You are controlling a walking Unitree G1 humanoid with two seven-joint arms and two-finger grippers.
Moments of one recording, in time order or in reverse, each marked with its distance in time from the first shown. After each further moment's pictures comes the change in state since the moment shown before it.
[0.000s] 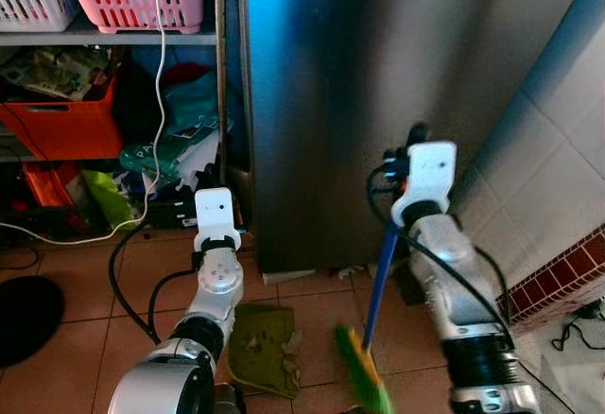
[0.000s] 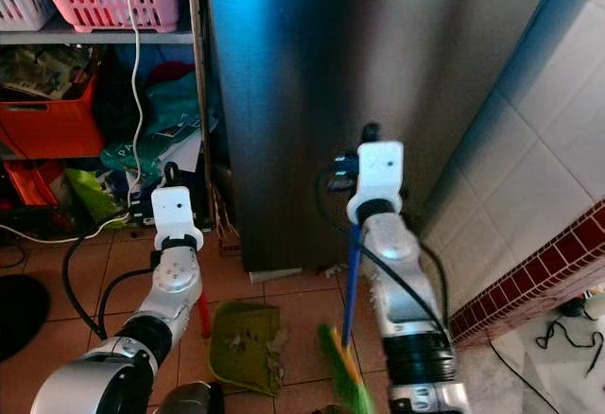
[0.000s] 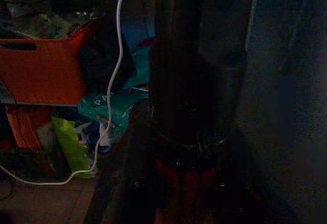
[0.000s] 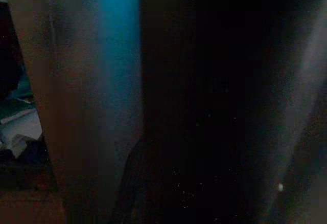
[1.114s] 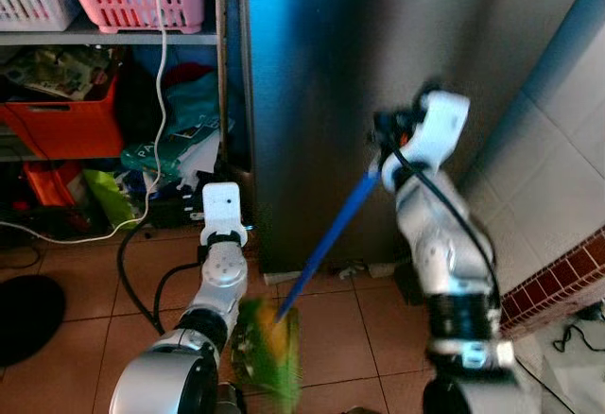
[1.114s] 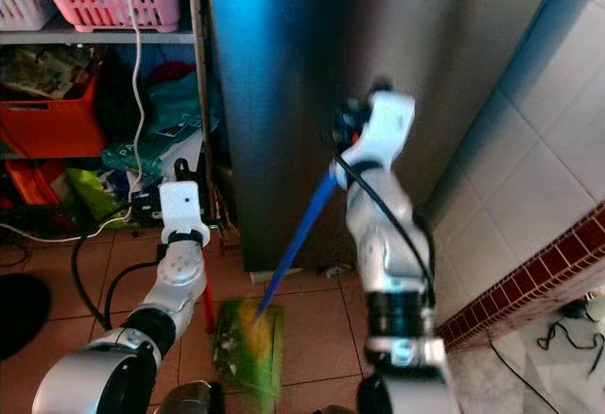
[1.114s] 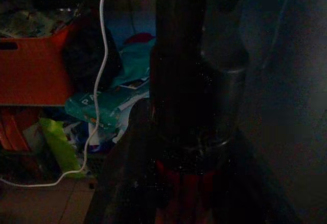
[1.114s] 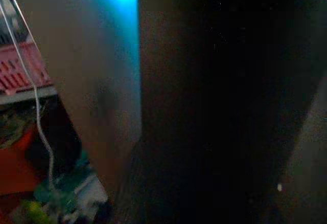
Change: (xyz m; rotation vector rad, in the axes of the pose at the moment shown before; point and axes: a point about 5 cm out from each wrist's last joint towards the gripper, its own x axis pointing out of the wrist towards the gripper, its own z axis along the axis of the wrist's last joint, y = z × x) left arm 0.006 -0.012 0.006 0.001 0.023 -0.069; right arm 0.029 0.007 0.061 0.291 -0.142 0.069
